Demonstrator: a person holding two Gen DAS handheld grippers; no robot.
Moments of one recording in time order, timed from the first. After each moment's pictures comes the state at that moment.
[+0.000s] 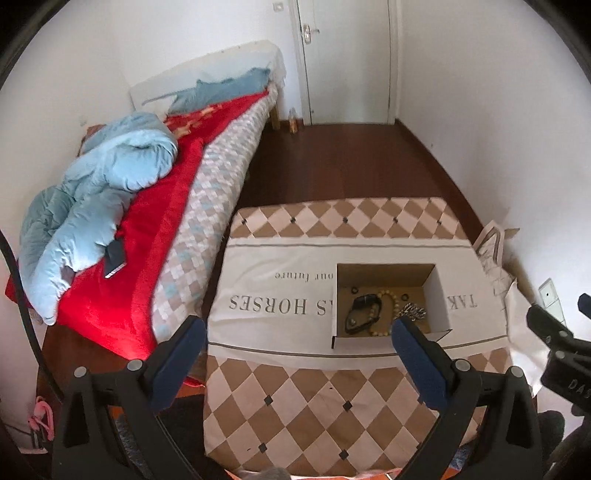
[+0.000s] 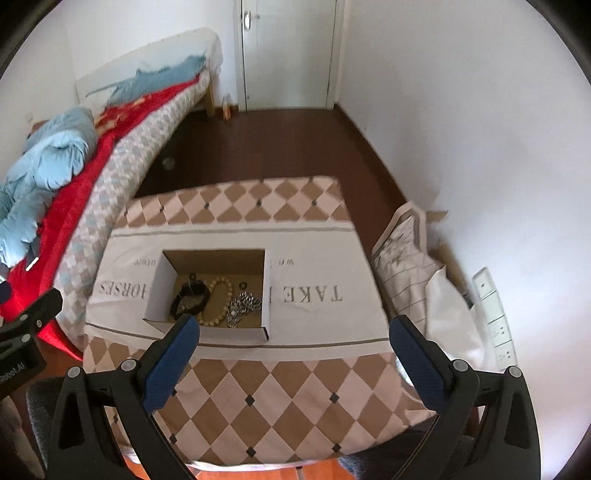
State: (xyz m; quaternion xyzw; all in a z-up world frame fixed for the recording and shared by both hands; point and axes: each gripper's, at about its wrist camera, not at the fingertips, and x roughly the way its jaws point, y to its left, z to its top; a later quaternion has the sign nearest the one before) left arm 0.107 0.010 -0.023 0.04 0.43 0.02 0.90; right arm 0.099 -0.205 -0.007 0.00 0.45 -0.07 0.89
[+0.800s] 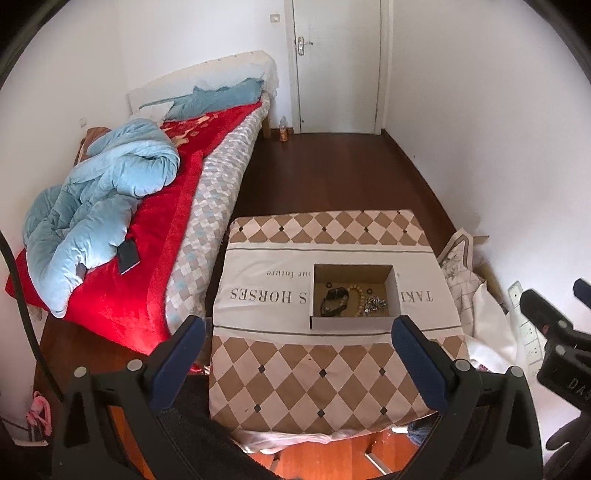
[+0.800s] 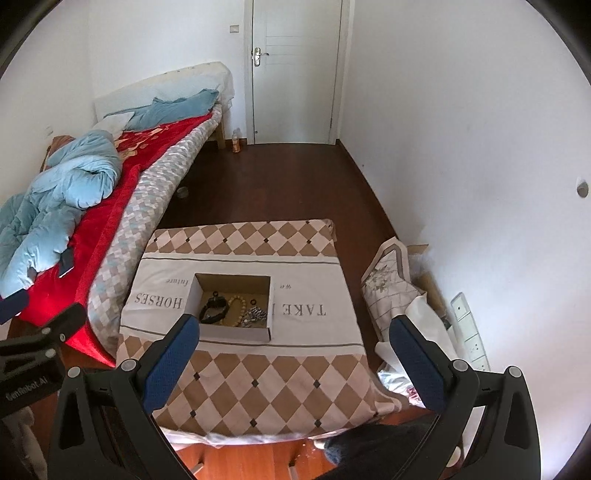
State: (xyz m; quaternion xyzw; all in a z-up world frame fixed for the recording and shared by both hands) left arm 0.047 0.002 0.053 0.02 0.43 0.00 0.90; right arm 0.026 -0.199 0.103 -0.02 0.41 -0.06 0.91
